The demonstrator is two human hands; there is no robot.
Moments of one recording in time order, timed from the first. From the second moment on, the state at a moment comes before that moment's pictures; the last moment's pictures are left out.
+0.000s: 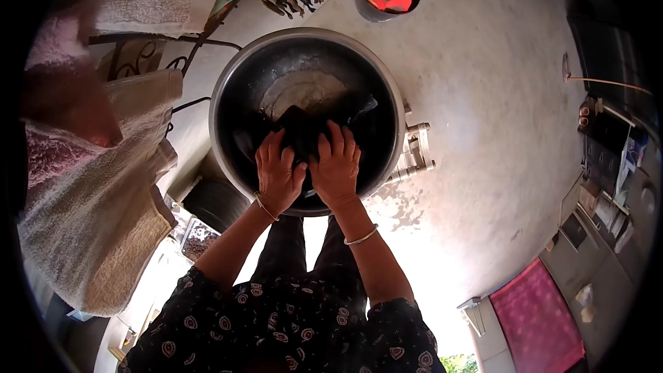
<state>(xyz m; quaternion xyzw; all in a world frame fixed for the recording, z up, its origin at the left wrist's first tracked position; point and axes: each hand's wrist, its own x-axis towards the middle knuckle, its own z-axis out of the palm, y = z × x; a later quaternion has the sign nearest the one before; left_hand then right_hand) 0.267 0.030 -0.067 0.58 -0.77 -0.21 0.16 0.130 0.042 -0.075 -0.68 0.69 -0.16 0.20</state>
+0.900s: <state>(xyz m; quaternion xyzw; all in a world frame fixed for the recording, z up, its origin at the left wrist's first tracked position) 0.250 -0.120 -0.027 0.60 -0.64 -0.39 0.28 0.101 -0.061 -0.086 -0.31 0.66 -0.48 0.49</state>
